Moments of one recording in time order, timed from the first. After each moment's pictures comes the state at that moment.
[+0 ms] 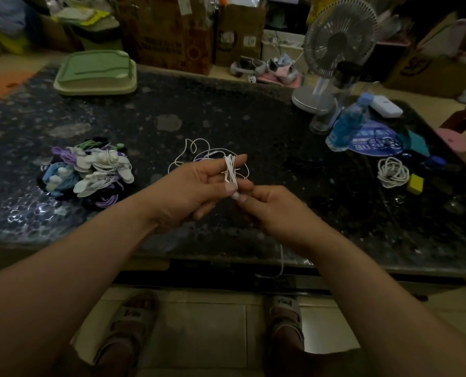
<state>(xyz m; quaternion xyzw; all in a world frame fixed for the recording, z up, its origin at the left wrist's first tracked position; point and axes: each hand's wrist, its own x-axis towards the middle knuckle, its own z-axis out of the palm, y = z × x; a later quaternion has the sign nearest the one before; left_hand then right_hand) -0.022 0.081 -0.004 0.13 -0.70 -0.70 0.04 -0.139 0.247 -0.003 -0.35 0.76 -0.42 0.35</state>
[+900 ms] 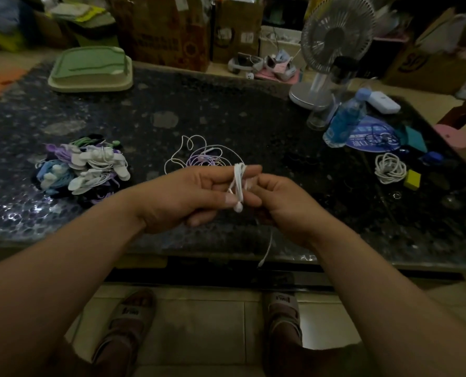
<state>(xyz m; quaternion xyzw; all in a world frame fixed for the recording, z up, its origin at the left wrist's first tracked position) -0.016 0.086 0.004 0.02 -0.67 -0.73 -0.06 -0.151 0.247 -0.008 -0.29 0.69 -0.53 0.41</state>
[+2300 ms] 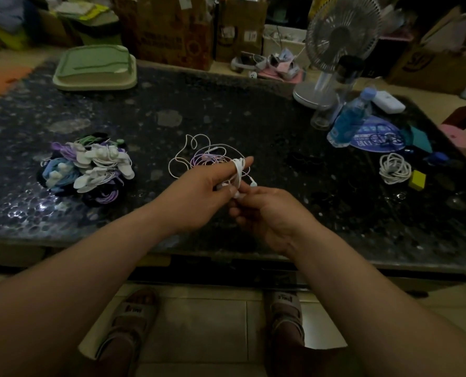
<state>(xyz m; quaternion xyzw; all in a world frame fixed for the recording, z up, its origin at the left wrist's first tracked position) -0.023 0.088 -0.016 0.10 -0.88 -0.46 0.11 -0.127 0.228 -0.016 -0.08 0.62 -0.61 0.49</state>
